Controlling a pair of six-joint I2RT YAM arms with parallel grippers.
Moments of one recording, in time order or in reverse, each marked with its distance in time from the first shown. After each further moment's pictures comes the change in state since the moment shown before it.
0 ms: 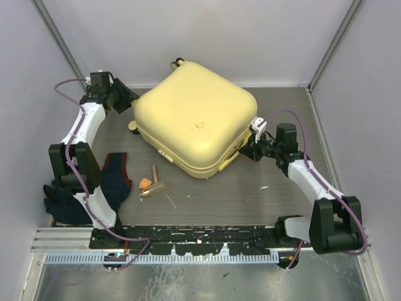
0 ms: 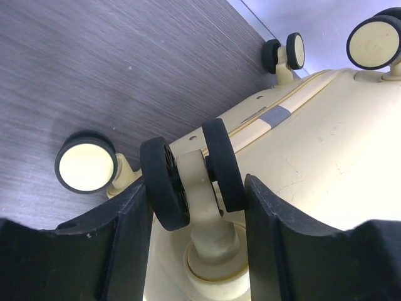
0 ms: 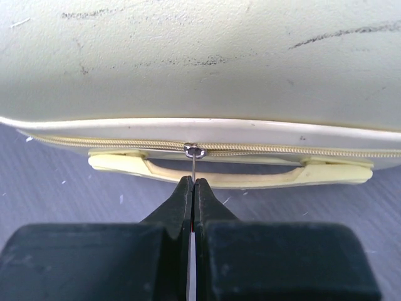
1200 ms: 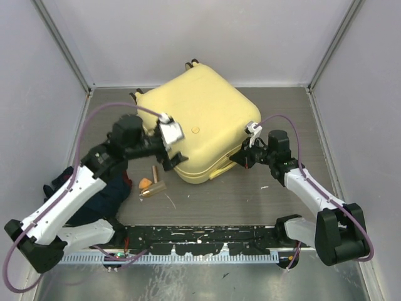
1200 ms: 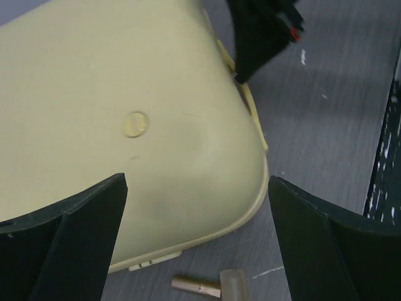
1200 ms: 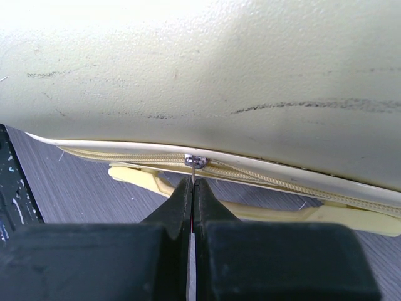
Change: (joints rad) left arm -0.628 -0.724 -0.342 -0.076 0.312 1.117; right arm 0.150 -0.117 -0.123 0.095 0.065 0.336
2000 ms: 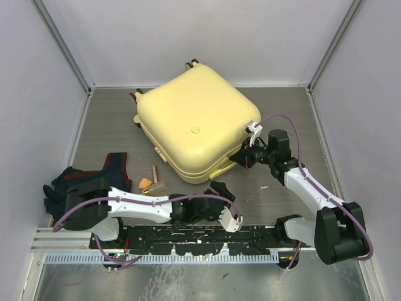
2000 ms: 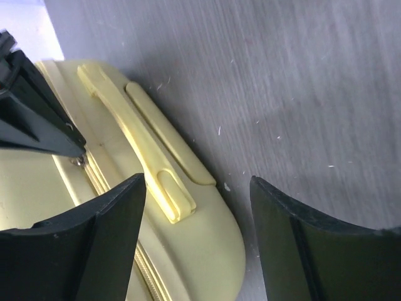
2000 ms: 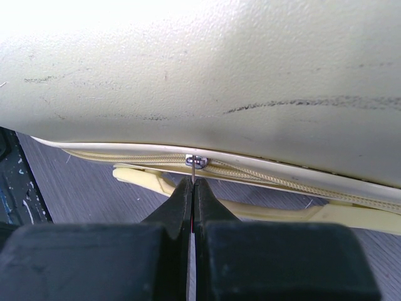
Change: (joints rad) left arm -0.843 0.446 -0.361 0.497 -0.789 0.556; right arm -0.004 0.011 0.005 -0.003 -0.014 0.033
